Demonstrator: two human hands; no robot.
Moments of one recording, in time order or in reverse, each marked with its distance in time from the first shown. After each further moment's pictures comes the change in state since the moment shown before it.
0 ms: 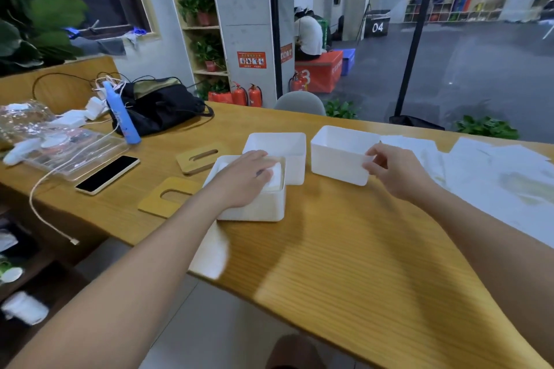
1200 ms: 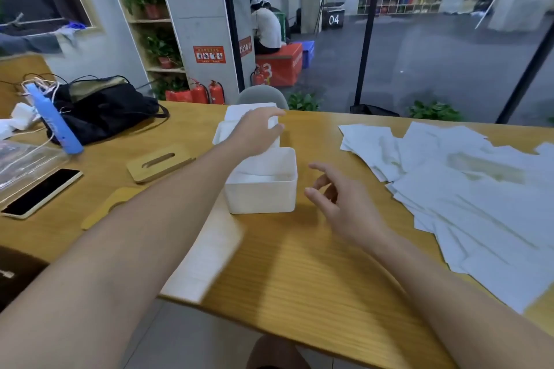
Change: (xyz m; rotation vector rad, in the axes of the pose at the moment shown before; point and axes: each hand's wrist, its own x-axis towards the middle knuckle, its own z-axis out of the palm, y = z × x) left_hand 0.151 0.057 0.013 -0.135 0.250 0.167; right_hand -0.095 -0.041 0.034 0.230 0.051 -0.070
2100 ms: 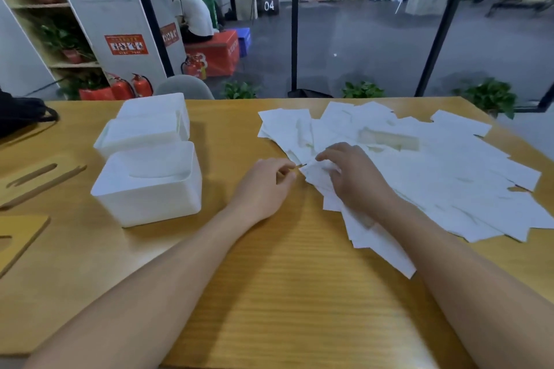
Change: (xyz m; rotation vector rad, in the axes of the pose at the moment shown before) left_hand -0.074 0.142 0.180 -0.198 -0.185 0.064; right_hand -0.022 0.139 -0.132 -0.461 0.090 0.181
